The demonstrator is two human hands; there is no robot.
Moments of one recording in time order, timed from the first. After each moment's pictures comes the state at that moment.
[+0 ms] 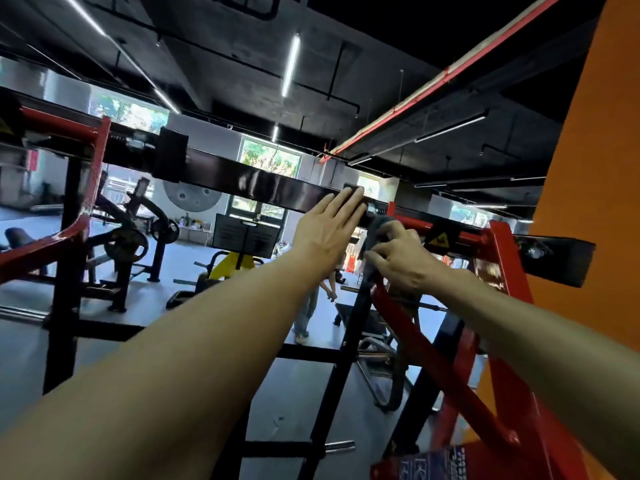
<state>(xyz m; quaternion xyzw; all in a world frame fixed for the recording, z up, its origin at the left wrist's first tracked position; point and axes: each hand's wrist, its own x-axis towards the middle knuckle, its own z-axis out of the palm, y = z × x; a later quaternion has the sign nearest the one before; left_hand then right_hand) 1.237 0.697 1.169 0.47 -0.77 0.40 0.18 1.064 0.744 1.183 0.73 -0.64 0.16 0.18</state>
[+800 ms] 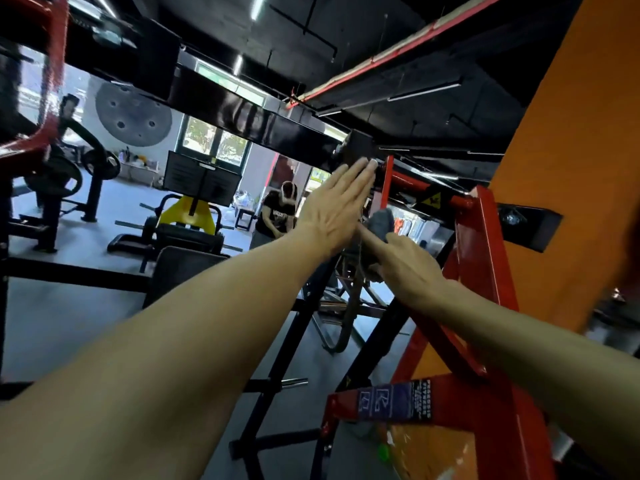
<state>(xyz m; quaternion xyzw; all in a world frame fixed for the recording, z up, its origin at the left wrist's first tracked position) 1.221 0.682 1.122 0.38 -0.79 0.39 0.29 1.084 0.786 1.114 0.68 -0.65 0.03 0.33</state>
